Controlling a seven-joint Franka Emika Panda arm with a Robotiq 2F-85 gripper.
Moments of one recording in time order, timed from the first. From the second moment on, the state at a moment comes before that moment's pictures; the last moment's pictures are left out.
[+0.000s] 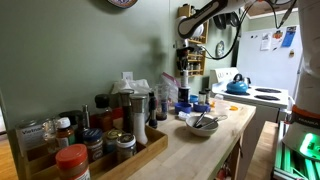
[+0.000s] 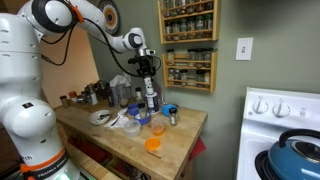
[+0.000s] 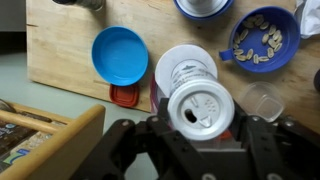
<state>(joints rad) 0.00 0.20 0.02 -1.83 -0.20 2.03 -0.13</state>
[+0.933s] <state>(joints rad) 0.00 0.09 0.02 -1.76 -0.19 1.99 -0.16</state>
